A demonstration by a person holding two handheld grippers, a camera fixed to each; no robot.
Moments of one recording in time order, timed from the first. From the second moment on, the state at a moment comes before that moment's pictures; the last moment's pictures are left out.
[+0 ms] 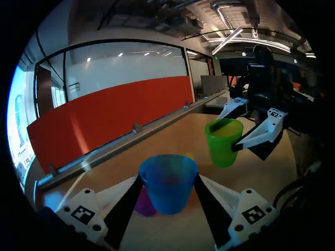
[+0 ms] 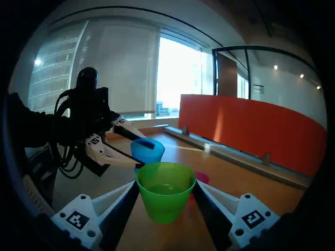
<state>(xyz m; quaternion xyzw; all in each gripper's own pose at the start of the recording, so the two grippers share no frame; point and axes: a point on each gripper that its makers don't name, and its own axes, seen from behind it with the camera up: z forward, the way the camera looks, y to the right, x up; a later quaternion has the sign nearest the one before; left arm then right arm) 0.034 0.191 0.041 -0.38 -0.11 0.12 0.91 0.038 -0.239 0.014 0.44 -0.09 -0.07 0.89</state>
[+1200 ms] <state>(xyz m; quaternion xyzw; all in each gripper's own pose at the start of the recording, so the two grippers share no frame) -0.072 0.180 0.024 -0.39 -0.24 0.16 0.88 -0.061 -0.237 0.013 0.43 -0.20 -0.10 0.88</state>
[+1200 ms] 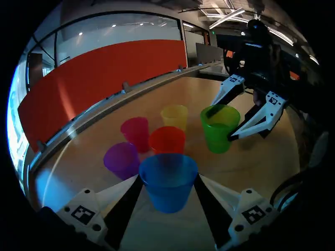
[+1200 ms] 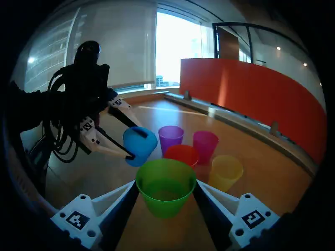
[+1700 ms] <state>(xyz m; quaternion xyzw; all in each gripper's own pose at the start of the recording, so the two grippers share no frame) -0.091 0.189 0.021 -0.40 -0.26 0.17 0.86 -0.094 -0.232 0.017 0.42 -0.24 -0.13 0.87</state>
